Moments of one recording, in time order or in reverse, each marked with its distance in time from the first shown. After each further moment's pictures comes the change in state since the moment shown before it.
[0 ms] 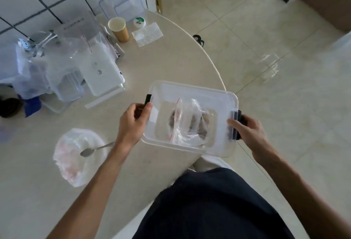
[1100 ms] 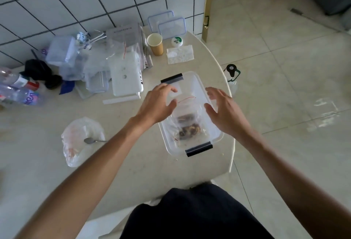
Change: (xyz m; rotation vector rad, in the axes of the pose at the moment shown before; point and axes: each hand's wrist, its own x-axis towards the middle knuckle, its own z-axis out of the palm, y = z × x) left_hand 0.084 0.104 0.047 0.520 0.040 0.301; right_hand 0.149 -0.144 0.032 -0.706 -0.344 -0.933
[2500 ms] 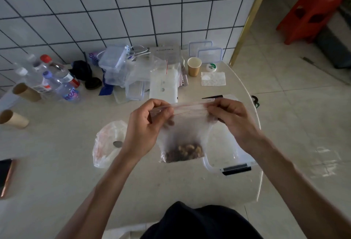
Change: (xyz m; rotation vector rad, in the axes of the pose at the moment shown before) left_hand -0.143 -0.038 -0.123 -0.847 0.449 -0.116; right_hand 0.017 -0.169 0.018 0.850 -0.131 0.095
